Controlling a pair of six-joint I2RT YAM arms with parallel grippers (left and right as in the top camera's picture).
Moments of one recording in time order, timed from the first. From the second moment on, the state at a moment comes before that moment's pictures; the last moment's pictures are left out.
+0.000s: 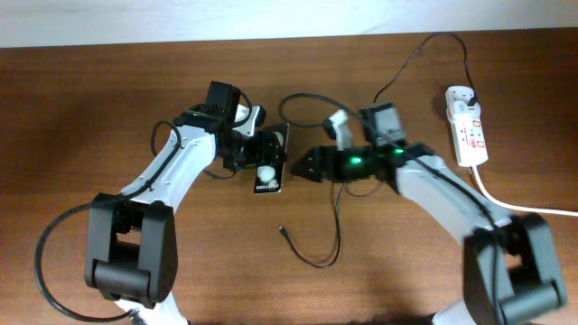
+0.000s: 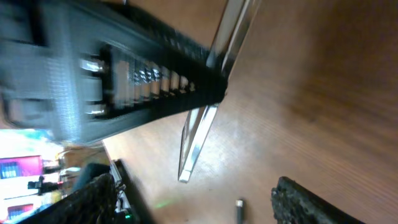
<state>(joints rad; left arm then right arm) -0.26 1.90 1.37 -0.72 0.51 -0.25 0.33 1.73 1.04 -0.27 -0.85 0.43</state>
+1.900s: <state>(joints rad) -0.05 1.90 1.37 -0.24 1.46 -0.20 0.39 1.77 1.04 0.45 -0.95 0.77</state>
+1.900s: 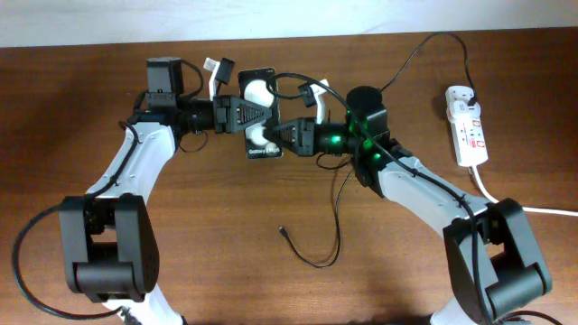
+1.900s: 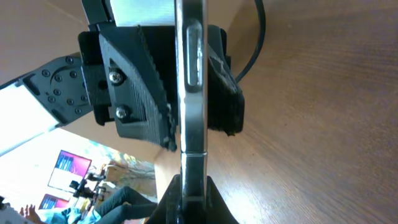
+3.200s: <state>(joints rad) -0.13 1.91 1.37 -0.73 0.53 -0.17 0.29 1.78 1.04 -0.41 -0.78 0.43</state>
